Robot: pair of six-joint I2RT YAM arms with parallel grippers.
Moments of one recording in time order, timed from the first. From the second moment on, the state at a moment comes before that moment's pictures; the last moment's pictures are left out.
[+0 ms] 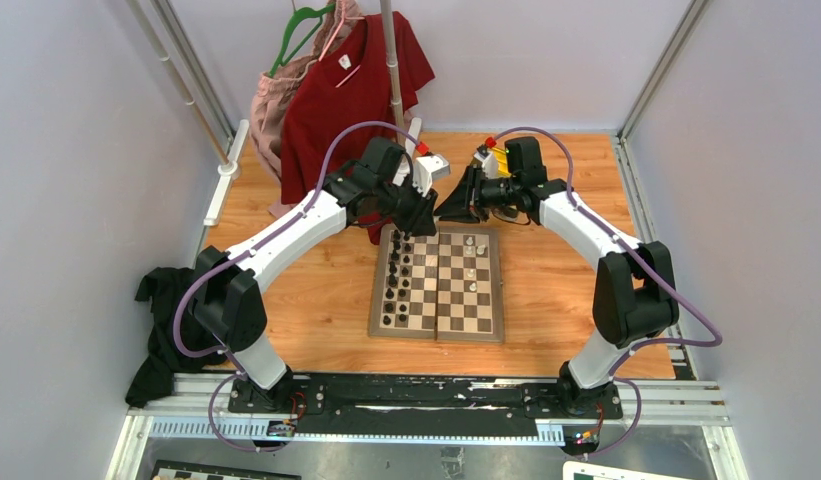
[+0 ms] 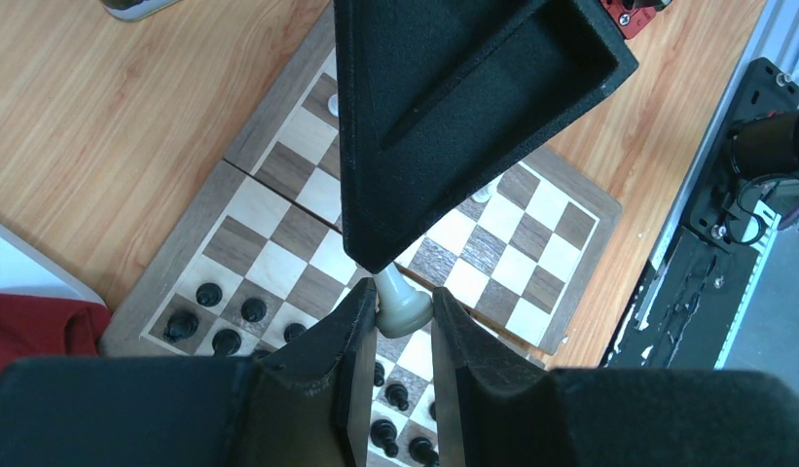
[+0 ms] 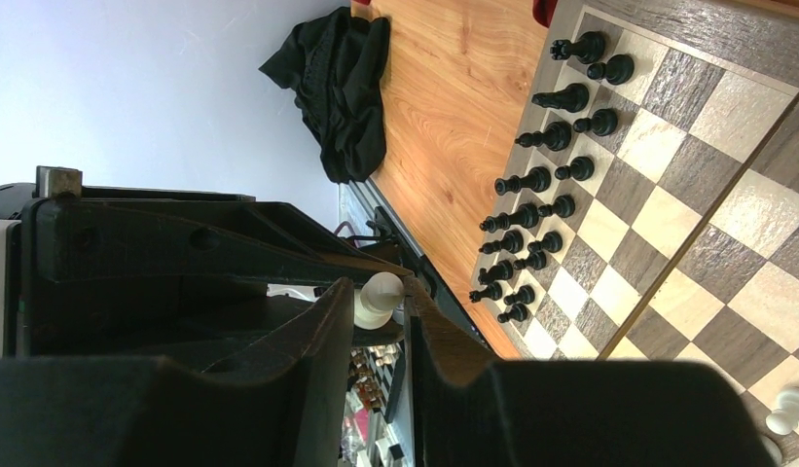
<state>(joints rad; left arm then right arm) -0.63 1.66 1.46 -0.56 0.51 0.11 0.33 1.65 1.24 -0.25 -0.93 0.80</state>
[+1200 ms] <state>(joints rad) -0.63 1.64 1.45 -0.56 0.40 0.07 0.33 1.60 1.24 -0.30 -0.85 0.65</state>
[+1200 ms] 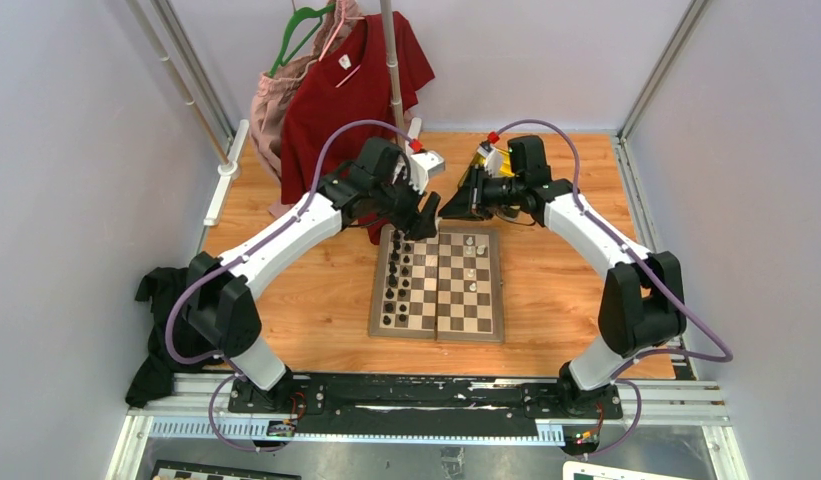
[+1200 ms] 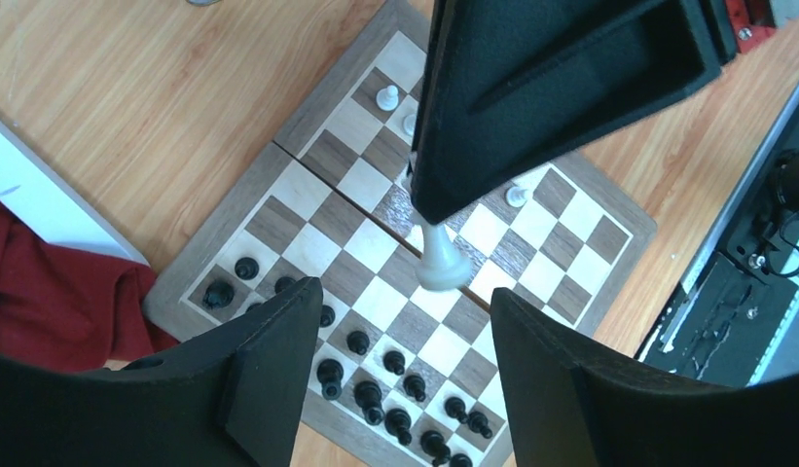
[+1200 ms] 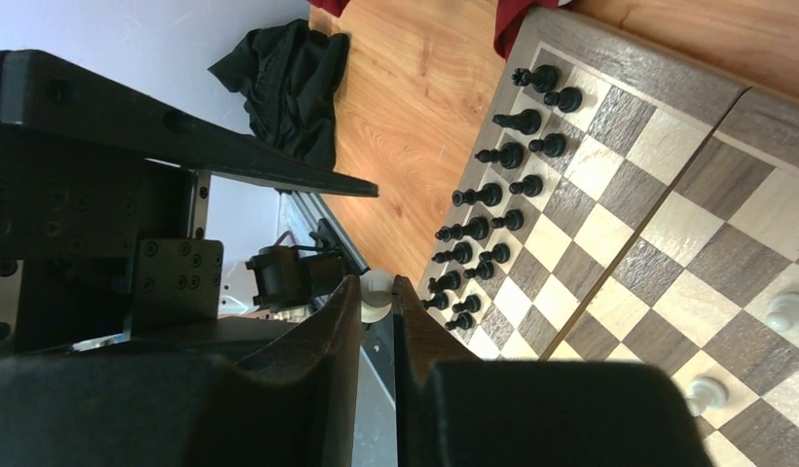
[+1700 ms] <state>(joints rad) -0.63 1.41 1.31 -0.48 0.36 -0.03 0.39 1.42 1.23 -0.44 -0.44 0.38</state>
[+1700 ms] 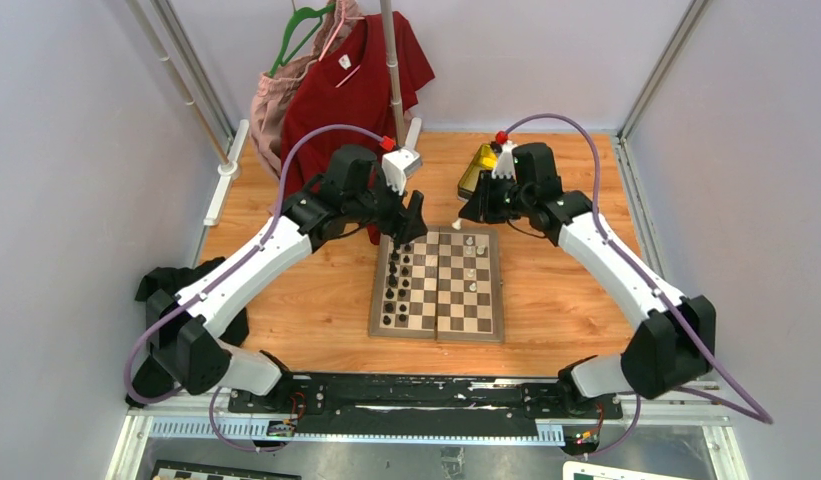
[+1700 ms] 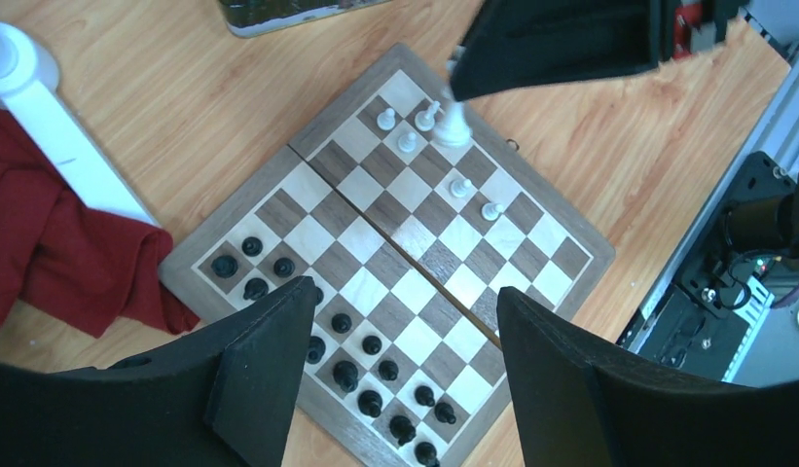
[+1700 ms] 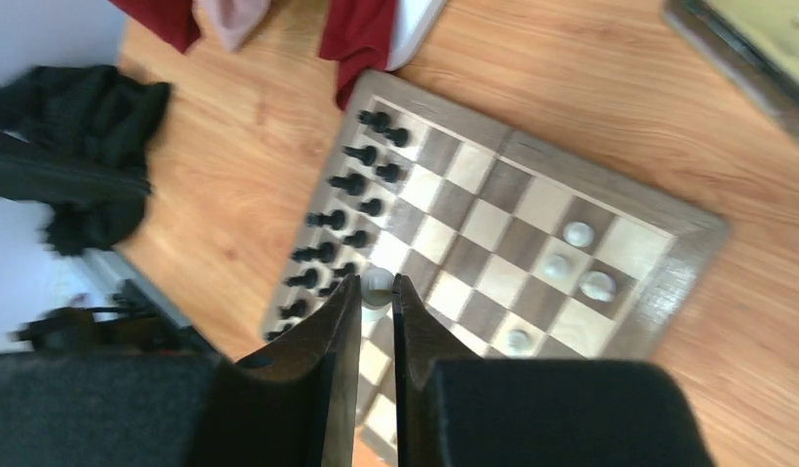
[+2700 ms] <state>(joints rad) -0.63 1.26 1.16 -0.39 0.19 -0.16 0.71 1.21 0.70 -0.24 0.53 0.25</state>
